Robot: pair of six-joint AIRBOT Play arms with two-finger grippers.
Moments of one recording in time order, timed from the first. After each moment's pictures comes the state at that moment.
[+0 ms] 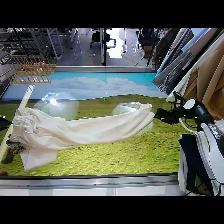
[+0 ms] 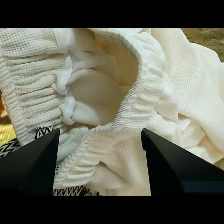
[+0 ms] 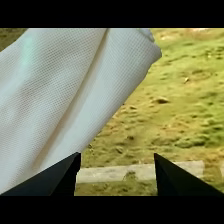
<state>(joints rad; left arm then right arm) 0.84 -1.93 1.79 0.82 -1.54 -0.87 -0.20 -1.55 1.32 -1.16 1.07 1.53</state>
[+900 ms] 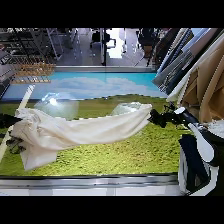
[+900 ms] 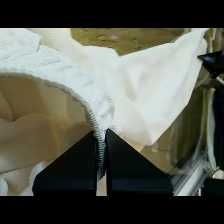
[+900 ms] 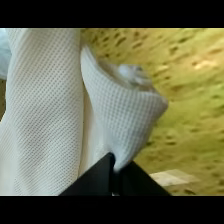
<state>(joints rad) 0.81 -2.00 1.79 0.51 -1.72 -0.82 -0.21 -1.82 1.32 -0.81 0.88 1.53</state>
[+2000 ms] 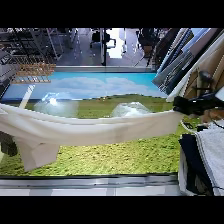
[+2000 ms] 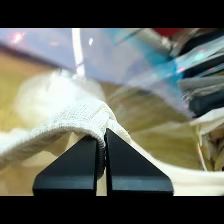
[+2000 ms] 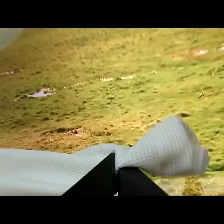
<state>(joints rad) 1.03 -1.77 1.79 0.36 -1.60 -0.95 -0.19 -1.27 1.46 -1.27 1.37 1.64</state>
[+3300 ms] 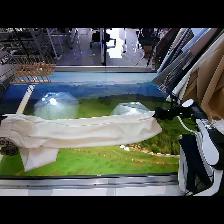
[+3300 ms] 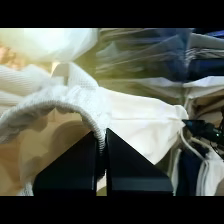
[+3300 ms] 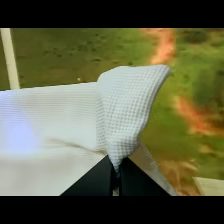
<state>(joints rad) 0.95 -1.95 1.79 0.44 -1.67 -1.04 -0.26 -1.75 1.45 -0.93 1.08 1.22</state>
